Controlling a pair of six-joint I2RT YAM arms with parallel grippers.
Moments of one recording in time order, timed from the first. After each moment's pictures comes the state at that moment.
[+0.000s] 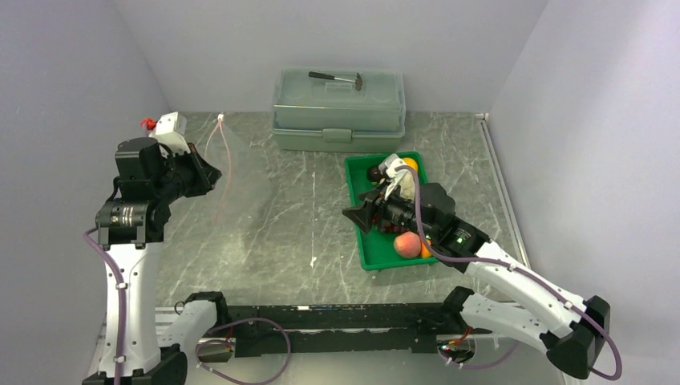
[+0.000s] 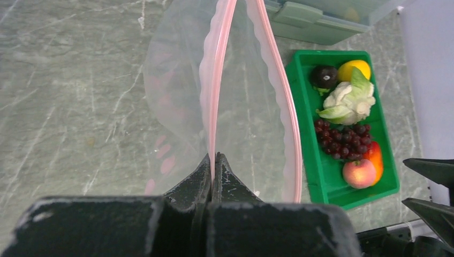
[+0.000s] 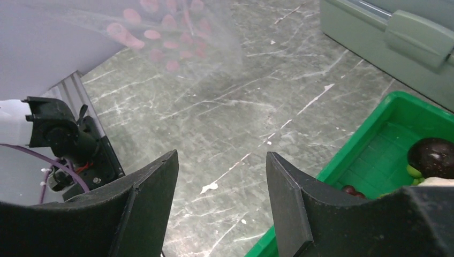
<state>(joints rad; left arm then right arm) 0.06 0.92 1.36 -0.93 0.30 -0.28 0.80 0.87 0.75 -0.04 -0.17 0.20</state>
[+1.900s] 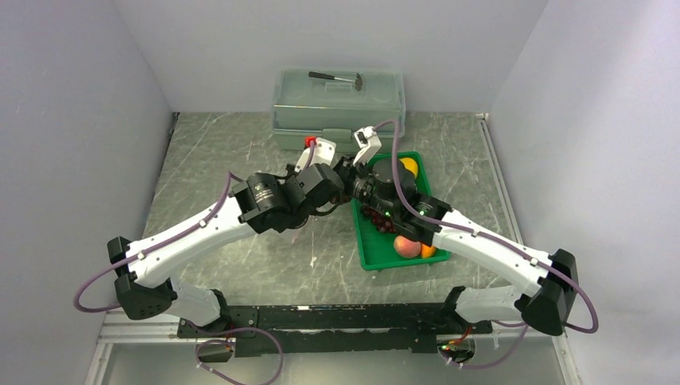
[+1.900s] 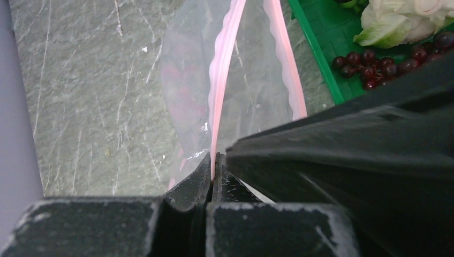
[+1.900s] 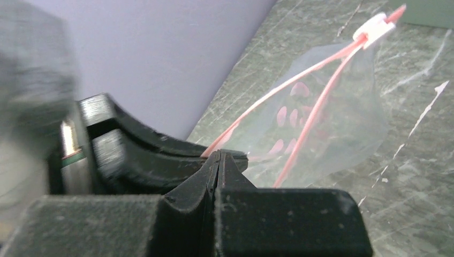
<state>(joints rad) -1.10 1.40 1.60 -1.12 -0.74 -0.51 0.93 1.21 1.08 0.04 -0.01 0.72</state>
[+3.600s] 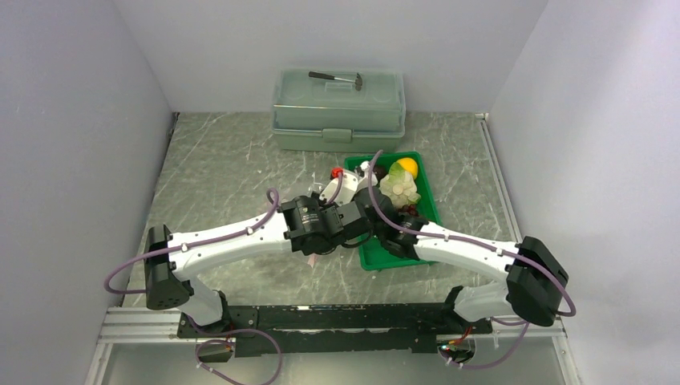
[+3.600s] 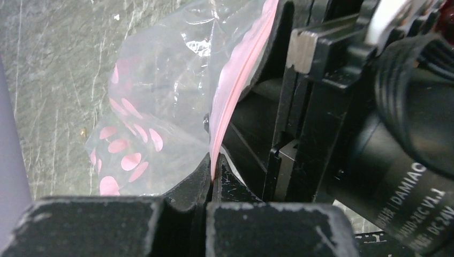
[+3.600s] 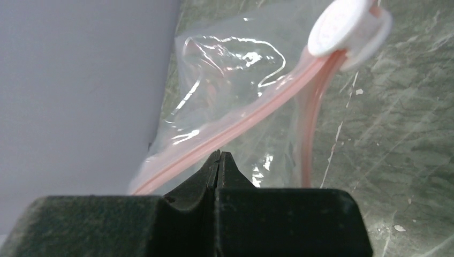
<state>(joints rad) -1.26 1.54 1.51 -1.14 -0.82 -0.72 0.96 1.31 0.79 0.16 0.11 1.01</state>
